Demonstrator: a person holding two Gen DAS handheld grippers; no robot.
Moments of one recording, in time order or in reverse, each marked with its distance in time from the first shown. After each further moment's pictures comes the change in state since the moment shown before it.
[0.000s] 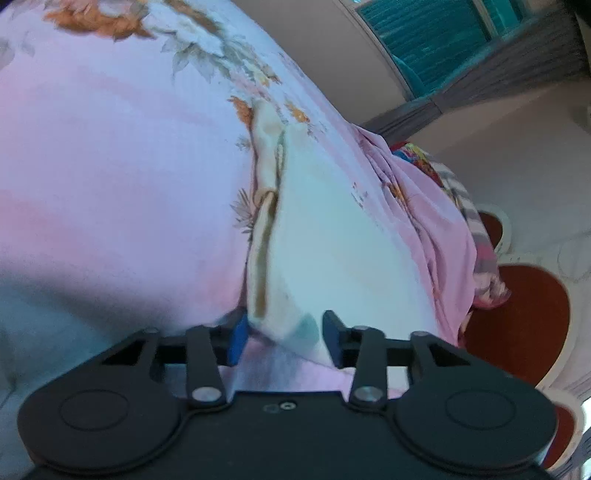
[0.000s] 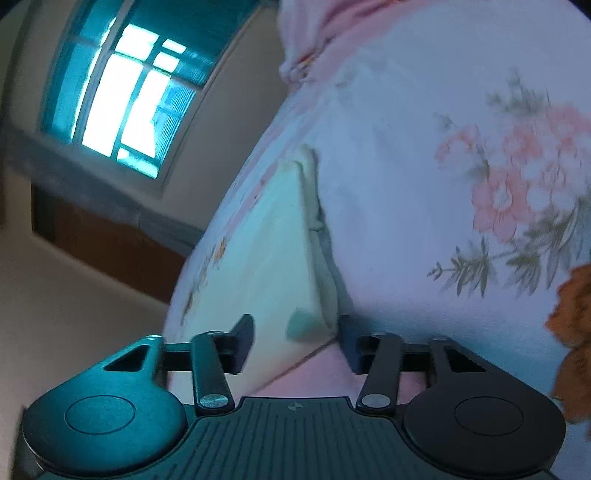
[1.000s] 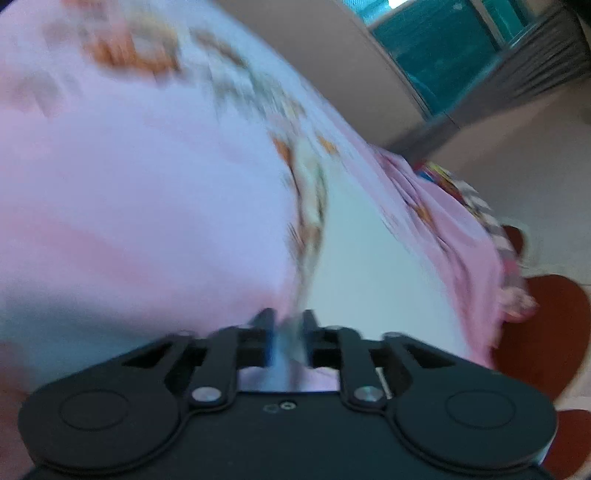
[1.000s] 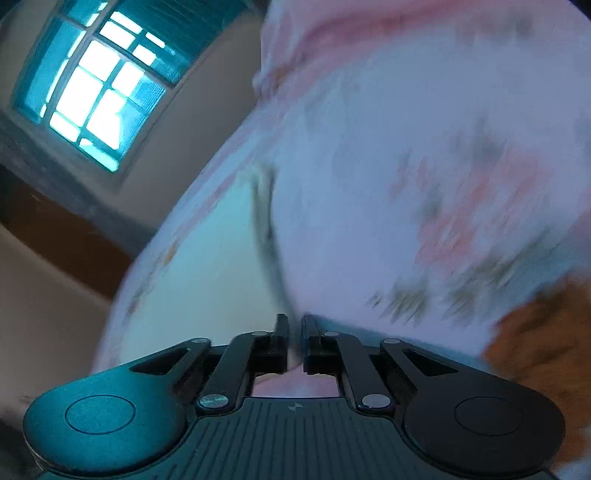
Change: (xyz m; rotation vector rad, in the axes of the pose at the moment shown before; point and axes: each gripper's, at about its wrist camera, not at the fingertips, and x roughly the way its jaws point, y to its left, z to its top) left arm -0.029 -0.003 -0.001 0.088 -0.134 0.156; right arm -0.030 0.012 0.023 -0.175 -0.079 -0.237
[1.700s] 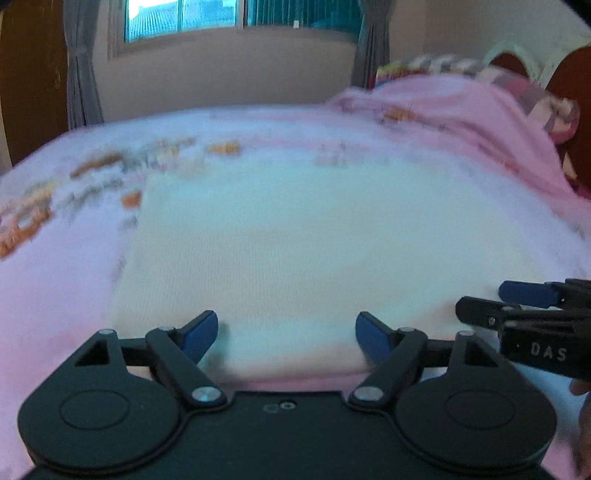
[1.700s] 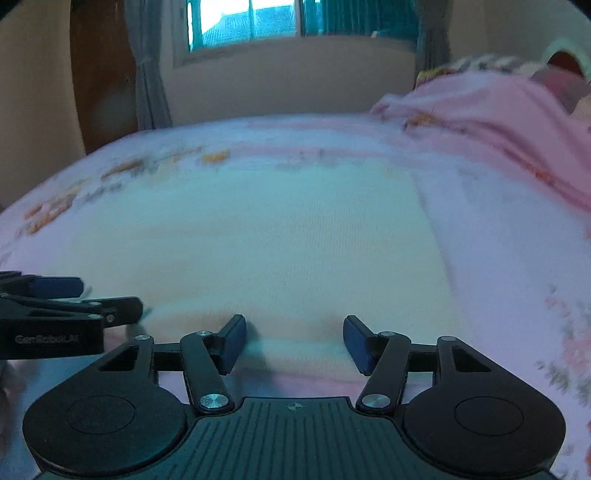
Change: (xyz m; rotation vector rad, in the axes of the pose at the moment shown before) left arm 0.058 -0.168 -0.101 0.667 -0.068 0.272; right arm 0.067 0.135 -0.100 -0.709 -0.022 -0.157
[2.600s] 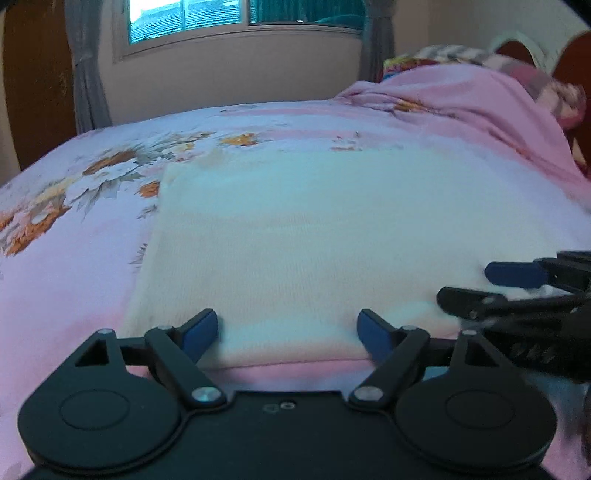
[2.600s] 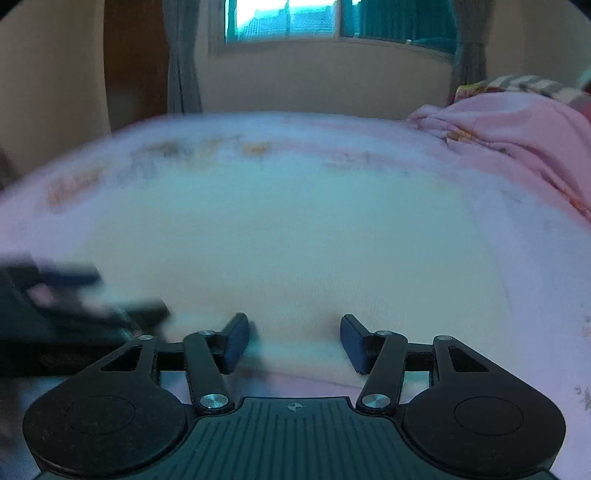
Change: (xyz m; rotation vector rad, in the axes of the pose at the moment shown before) left arm 0.012 0.008 -0.012 0.037 0.040 0.058; right arm 0.030 0.046 -0.007 -0.148 0.046 0.029
